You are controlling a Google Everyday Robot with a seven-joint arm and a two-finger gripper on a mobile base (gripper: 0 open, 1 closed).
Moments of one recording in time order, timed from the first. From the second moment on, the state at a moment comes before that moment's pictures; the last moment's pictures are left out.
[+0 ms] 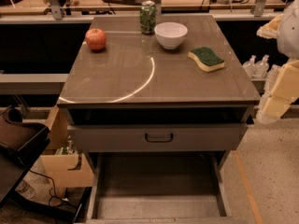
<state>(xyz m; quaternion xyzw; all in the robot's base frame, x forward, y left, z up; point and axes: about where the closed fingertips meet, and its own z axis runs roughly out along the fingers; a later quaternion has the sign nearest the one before) 0.437 -0.210 0.998 -0.60 0.77 -0.06 0.19</state>
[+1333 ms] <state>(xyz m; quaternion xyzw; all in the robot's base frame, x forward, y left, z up) 0.565 -0.204 0.952 -0.49 0.79 0.05 0.37</state>
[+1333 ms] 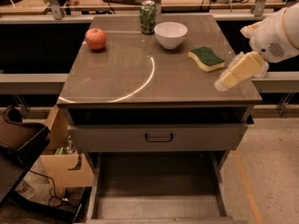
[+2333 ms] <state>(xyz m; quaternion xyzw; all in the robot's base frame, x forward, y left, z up) 0.623 -0.208 0.945 -0.40 0.77 0.10 0.48</state>
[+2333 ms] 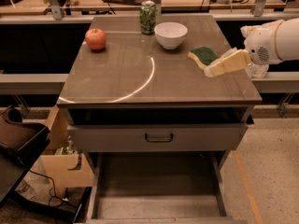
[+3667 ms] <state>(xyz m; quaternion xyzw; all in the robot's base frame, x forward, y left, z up) 0.699 -0.205 0.903 -0.35 0.77 0.09 0.52</state>
